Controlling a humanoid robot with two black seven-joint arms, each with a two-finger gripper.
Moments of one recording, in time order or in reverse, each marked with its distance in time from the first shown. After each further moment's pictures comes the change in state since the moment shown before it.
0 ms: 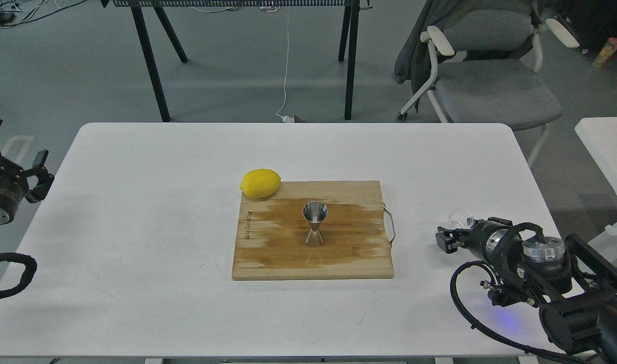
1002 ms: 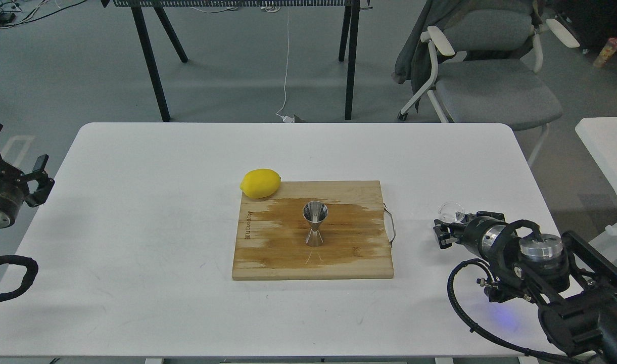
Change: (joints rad) left arm 0.000 -0.010 0.000 0.023 0.002 0.000 0.000; right arm -0.005 -0.015 -0.004 0.113 -0.039 0.000 0.001
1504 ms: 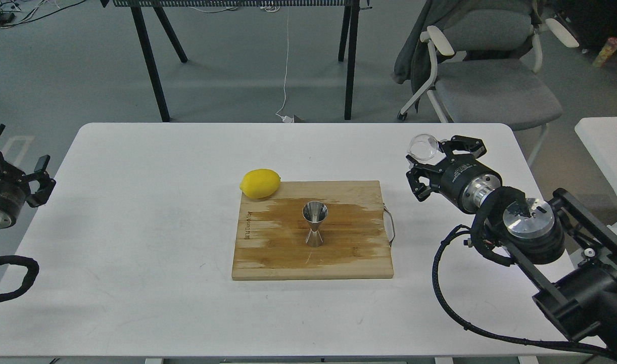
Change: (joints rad) left arm -0.002 0.000 0.009 0.000 0.002 0.000 0.000; right arm 0.163 -0.016 -0.133 0.341 -0.374 0.000 -0.005
